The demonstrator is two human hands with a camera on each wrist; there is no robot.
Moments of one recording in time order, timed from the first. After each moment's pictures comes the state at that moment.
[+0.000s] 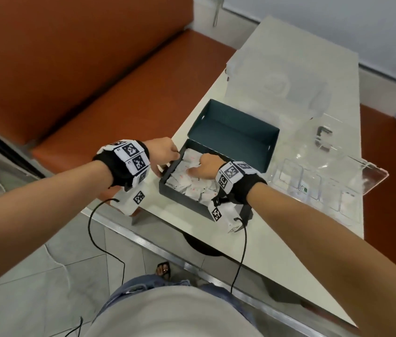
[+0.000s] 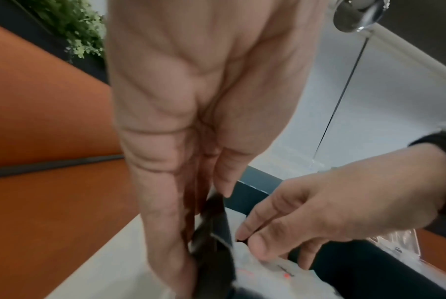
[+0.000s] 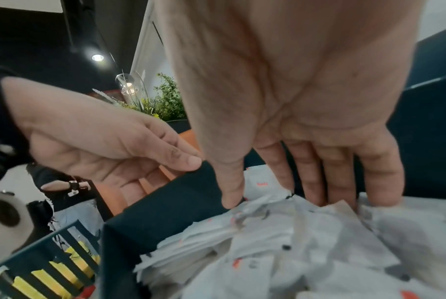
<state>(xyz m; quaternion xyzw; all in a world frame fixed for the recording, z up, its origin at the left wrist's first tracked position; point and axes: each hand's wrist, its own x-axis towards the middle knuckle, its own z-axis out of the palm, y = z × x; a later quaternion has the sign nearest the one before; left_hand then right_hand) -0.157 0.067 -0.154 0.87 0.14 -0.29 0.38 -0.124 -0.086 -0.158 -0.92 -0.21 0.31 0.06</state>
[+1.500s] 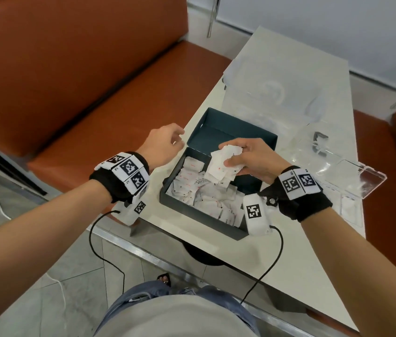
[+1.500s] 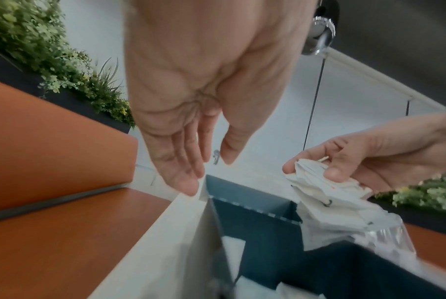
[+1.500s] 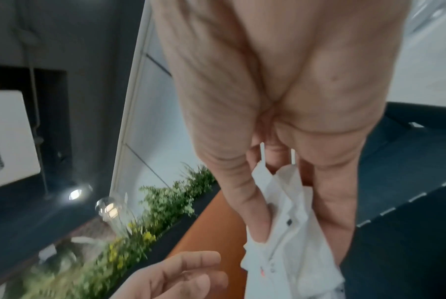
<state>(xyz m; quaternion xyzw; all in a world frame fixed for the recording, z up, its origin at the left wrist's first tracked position) -0.154 0.067 -0.145 0.93 0.08 0.00 0.36 -0.111 -0.159 -0.106 -0.80 -0.07 0.30 0.52</state>
